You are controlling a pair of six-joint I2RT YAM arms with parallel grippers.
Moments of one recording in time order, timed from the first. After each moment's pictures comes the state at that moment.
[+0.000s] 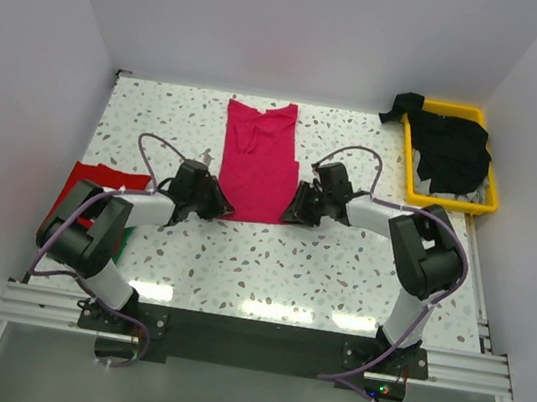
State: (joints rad) left arm -0.36 1.61 0.63 0.20 0.19 -0.82; right arm 0.49 1.85 1.01 -0.09 -0.35 0.69
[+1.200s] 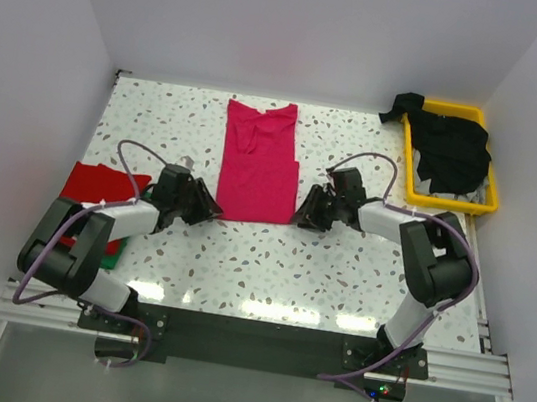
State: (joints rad) left arm -0.27 1.46 0.53 0.13 0.20 -0.80; right arm 0.41 1.77 0.91 -0.07 -0.38 0.71
